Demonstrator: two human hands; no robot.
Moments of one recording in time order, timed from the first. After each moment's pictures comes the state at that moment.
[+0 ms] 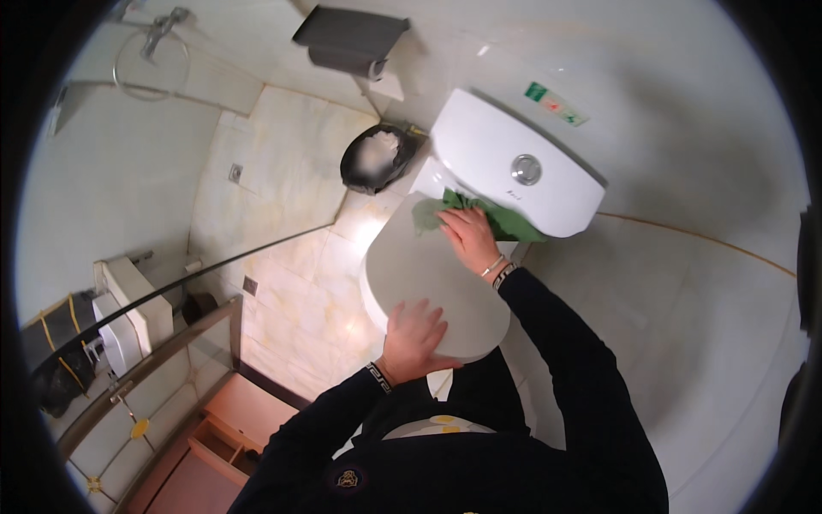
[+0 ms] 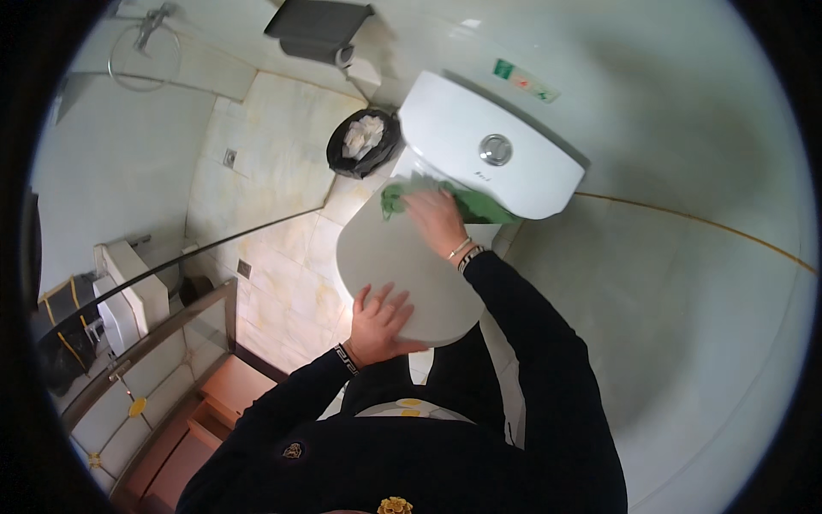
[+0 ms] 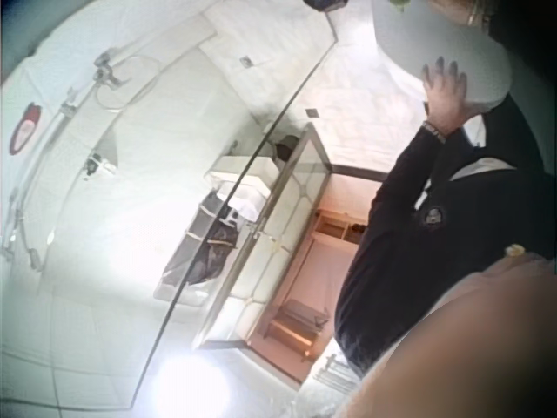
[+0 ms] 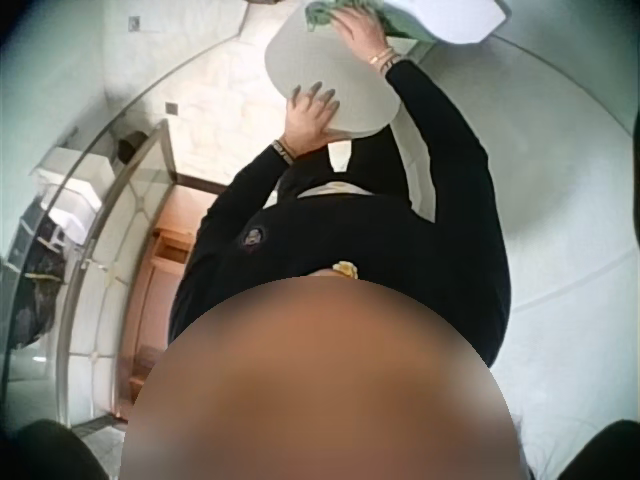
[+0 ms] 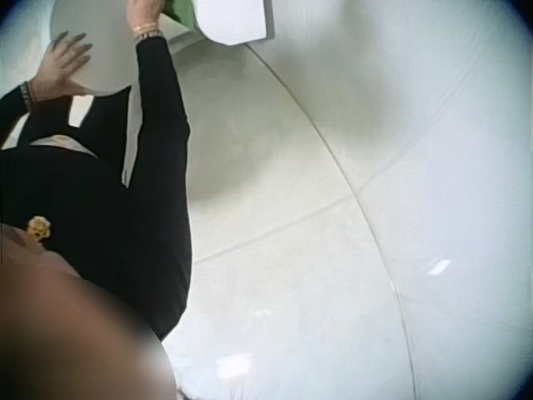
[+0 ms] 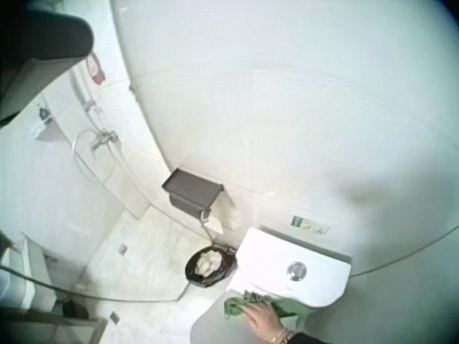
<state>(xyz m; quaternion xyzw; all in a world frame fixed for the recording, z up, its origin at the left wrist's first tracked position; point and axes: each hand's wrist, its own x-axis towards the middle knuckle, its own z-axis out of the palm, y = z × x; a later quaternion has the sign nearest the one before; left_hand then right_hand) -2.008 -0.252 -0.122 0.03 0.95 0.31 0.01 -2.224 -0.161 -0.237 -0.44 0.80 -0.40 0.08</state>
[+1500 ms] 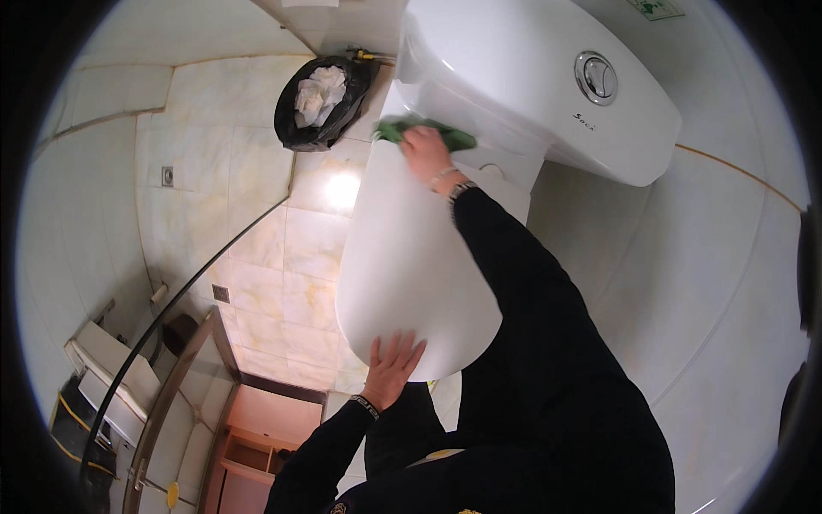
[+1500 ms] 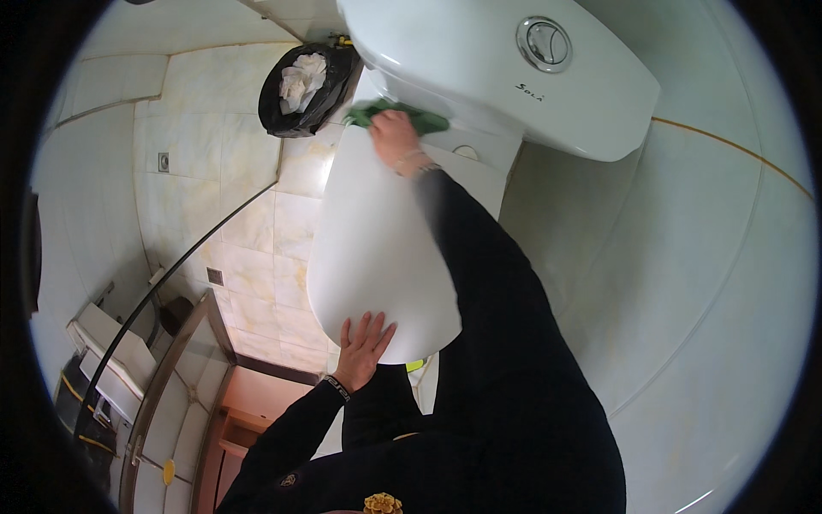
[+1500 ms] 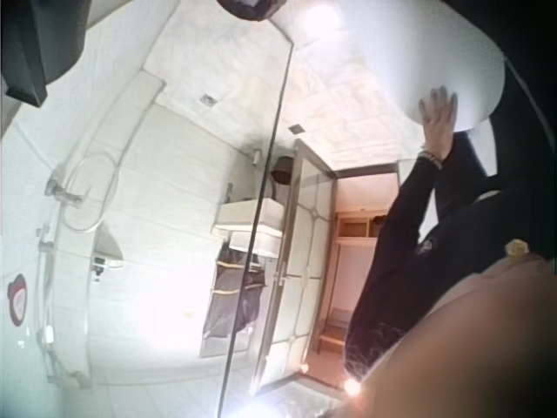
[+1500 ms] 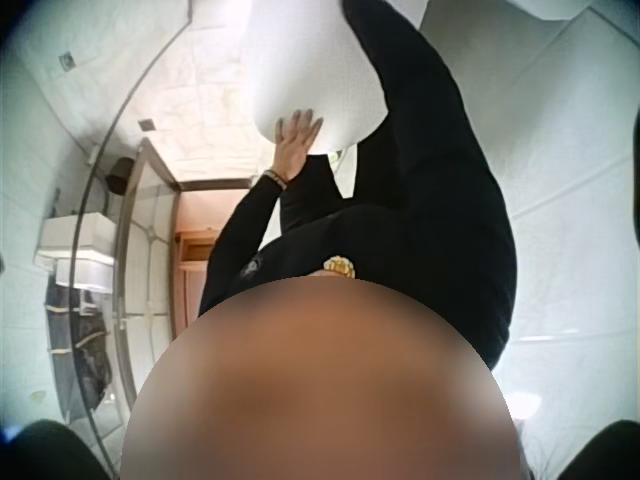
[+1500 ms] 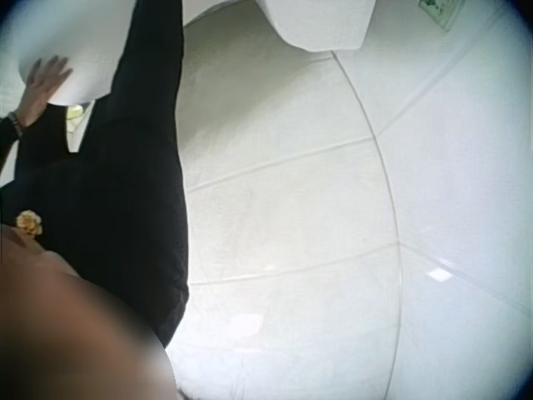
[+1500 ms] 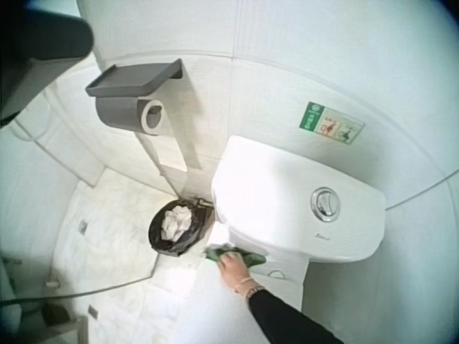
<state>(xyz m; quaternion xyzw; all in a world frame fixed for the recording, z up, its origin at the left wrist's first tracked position) -1.849 -0.276 -0.234 0.10 0.94 0.21 0.26 -2.216 -0.223 -0.456 -0.26 0.90 -0.34 0.11</state>
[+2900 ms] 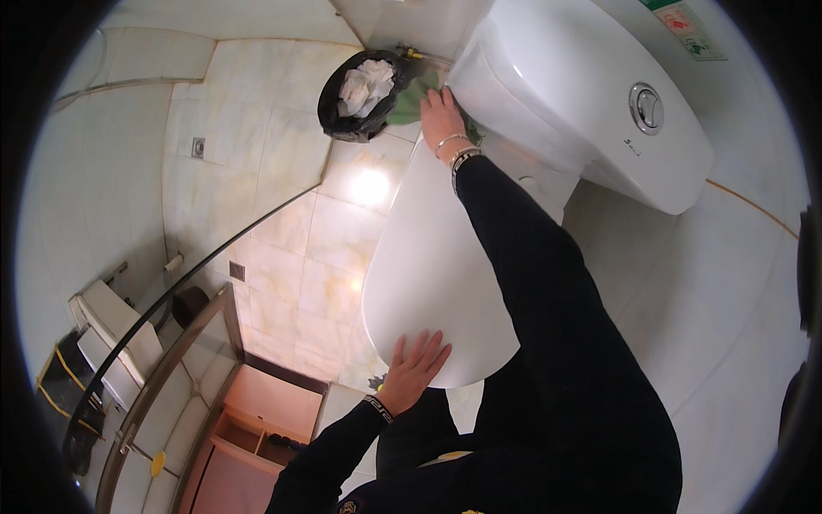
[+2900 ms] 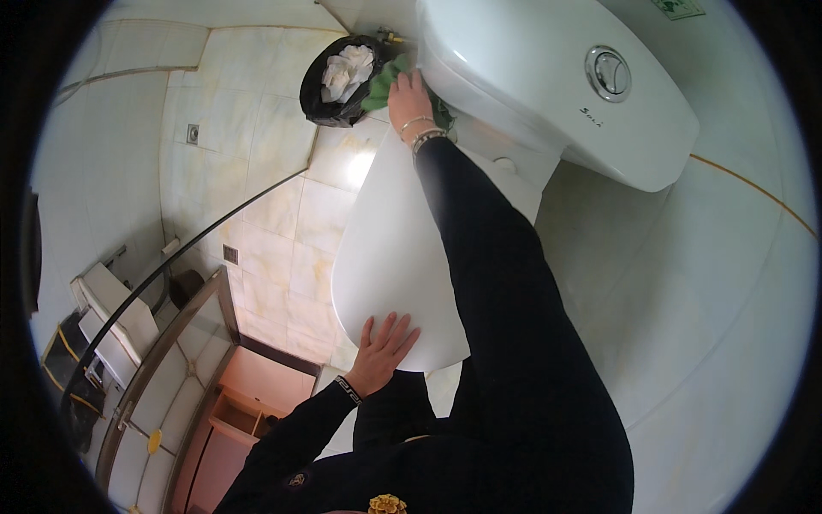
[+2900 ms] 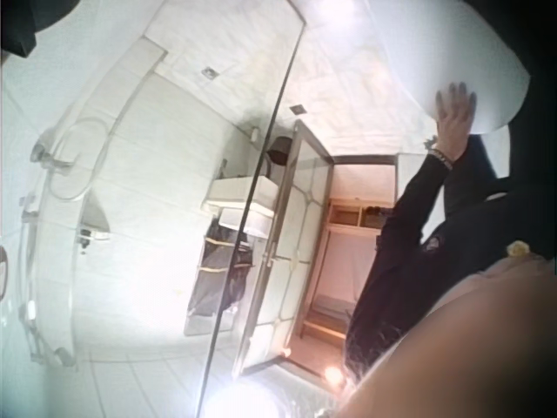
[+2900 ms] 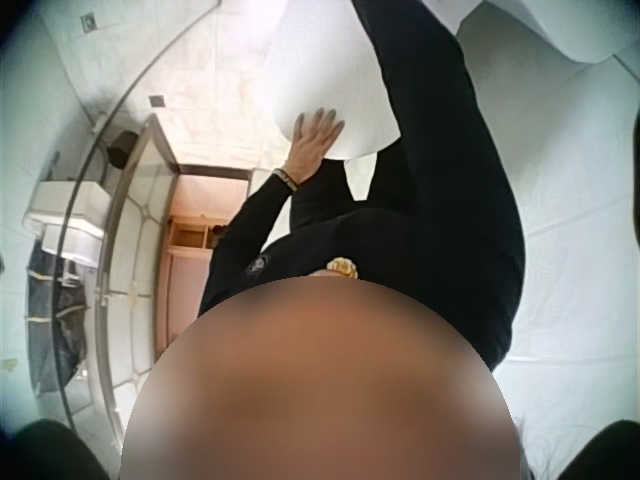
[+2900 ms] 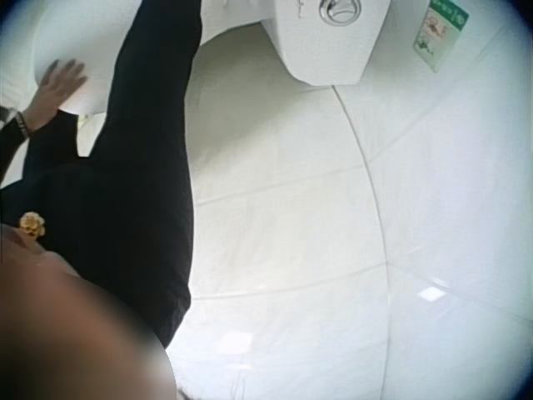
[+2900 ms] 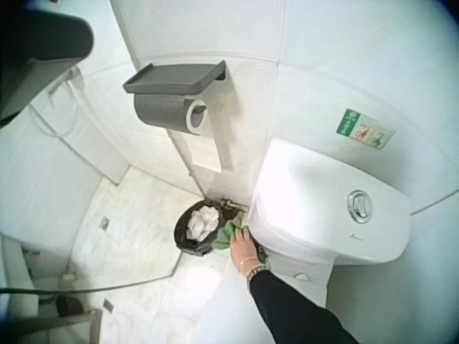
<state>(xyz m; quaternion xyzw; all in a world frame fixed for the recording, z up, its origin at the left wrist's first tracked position) -1.863 -0.279 -0.207 0.09 0.92 0.28 0.25 -2.252 -0.304 -0.448 -0.35 0.93 -0.12 0.02</state>
